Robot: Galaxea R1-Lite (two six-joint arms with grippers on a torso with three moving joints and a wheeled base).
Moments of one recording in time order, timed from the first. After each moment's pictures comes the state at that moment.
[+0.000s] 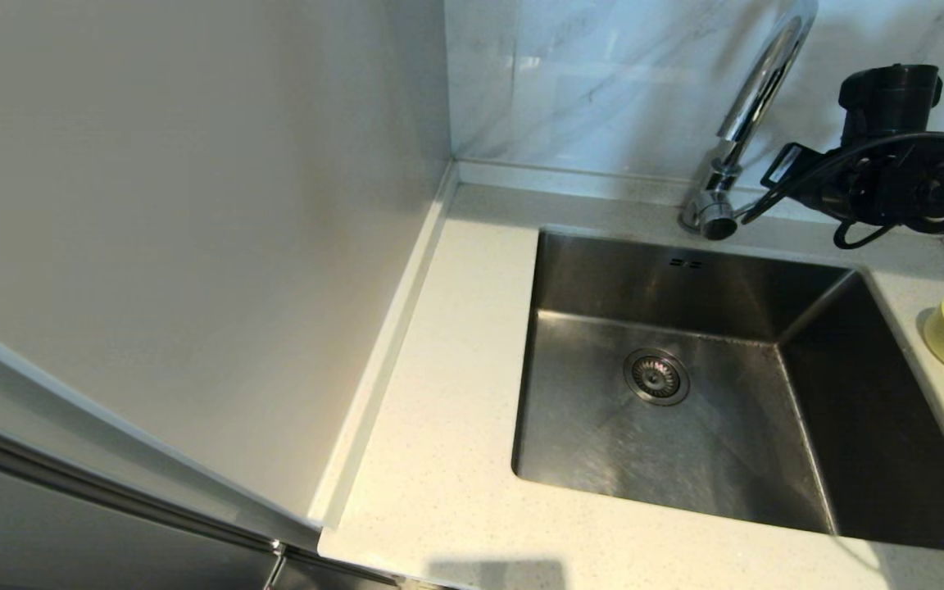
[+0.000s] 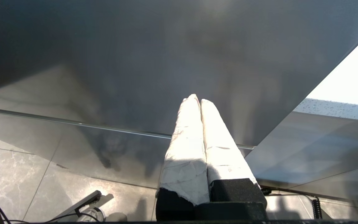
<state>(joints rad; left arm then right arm) 0.00 0.00 0.00 0.00 0.00 0.00 0.02 2.05 -1.87 0.02 -0.34 0.44</state>
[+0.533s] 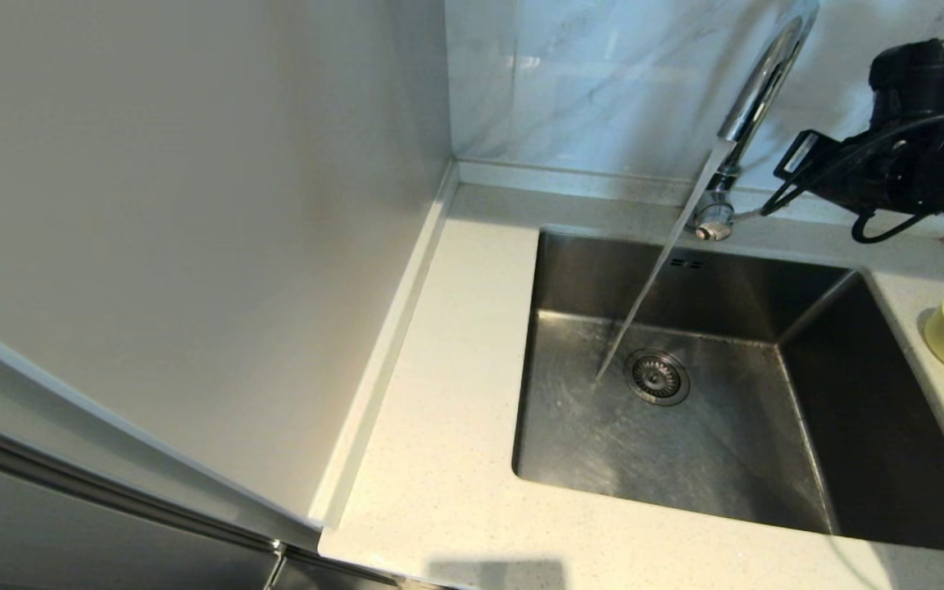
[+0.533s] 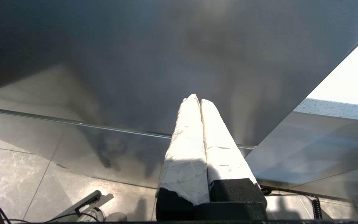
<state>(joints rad) 0.00 0.00 0.00 0.00 0.00 0.00 0.01 1.96 -1.83 0.02 -0.30 0.44</state>
